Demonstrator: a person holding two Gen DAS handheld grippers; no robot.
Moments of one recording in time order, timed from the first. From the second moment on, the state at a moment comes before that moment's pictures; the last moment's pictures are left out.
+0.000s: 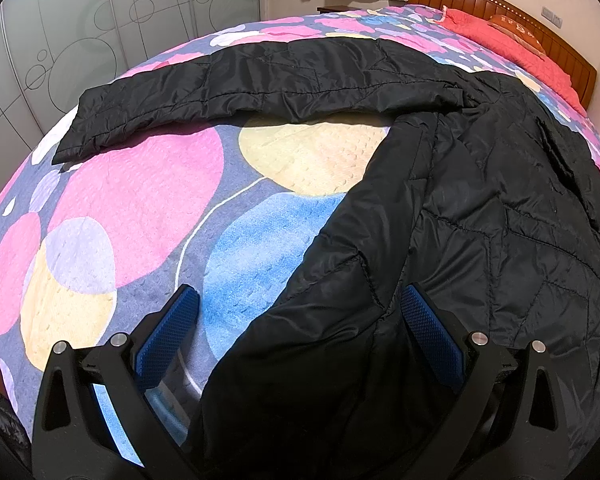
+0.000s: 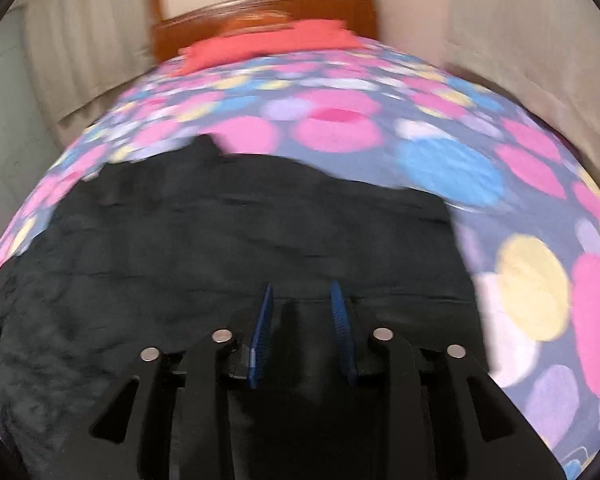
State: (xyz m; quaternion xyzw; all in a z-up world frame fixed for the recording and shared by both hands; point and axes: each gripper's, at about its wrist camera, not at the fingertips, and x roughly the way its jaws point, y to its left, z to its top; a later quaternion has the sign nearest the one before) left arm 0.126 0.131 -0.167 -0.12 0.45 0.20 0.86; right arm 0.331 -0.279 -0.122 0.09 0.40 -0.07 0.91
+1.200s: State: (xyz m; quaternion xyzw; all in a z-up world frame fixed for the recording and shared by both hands) left arm 0.103 0.170 -0.148 -0.19 0.43 0.17 0.87; right arm 0.305 -0.324 -0.162 0.08 0.40 -0.13 0.91
